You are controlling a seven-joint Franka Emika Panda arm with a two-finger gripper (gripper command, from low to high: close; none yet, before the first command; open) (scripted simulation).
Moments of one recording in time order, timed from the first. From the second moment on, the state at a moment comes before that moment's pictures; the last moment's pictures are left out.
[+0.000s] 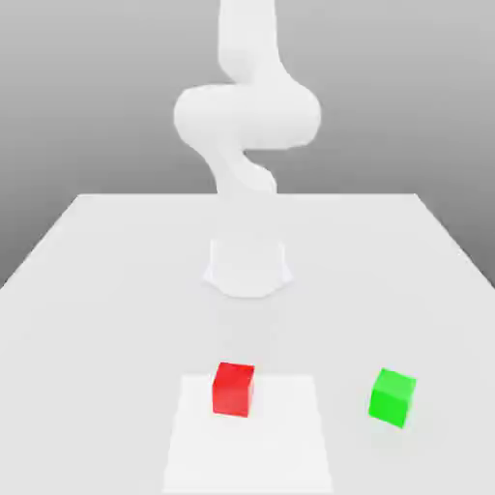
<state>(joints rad) 0.04 -0.74 -0.05 -2.34 -0.01 2.34 0.69</state>
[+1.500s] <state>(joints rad) 0.21 0.22 -0.18 -2.81 0.32 3.02 -0.89</state>
